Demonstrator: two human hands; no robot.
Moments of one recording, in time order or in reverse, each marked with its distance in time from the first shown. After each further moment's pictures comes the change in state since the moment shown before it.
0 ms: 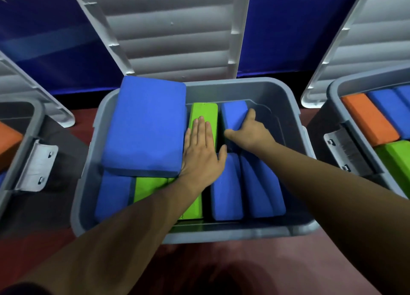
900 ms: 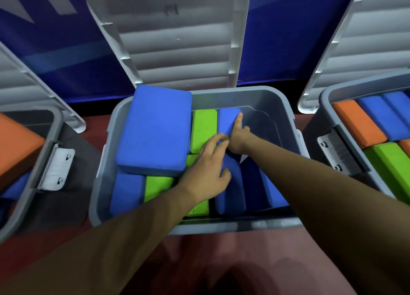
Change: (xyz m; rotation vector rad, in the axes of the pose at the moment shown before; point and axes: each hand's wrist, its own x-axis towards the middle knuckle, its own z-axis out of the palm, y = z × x) left_hand -0.034 0.008 -0.067 -0.486 -0.159 0.200; right_hand -0.004 -0.026 0.009 -0.188 -0.187 0.049
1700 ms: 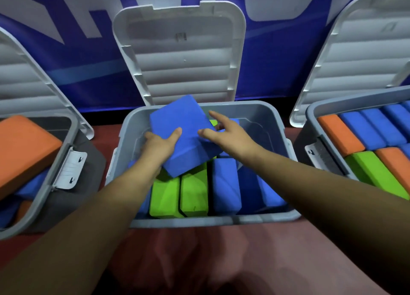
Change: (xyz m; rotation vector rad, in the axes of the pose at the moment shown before) left_hand 0.004 -0.042 -0.093 -0.353 0.431 -0.854; right_hand -0.108 -0.027 -0.032 0.676 0.068 -0.453
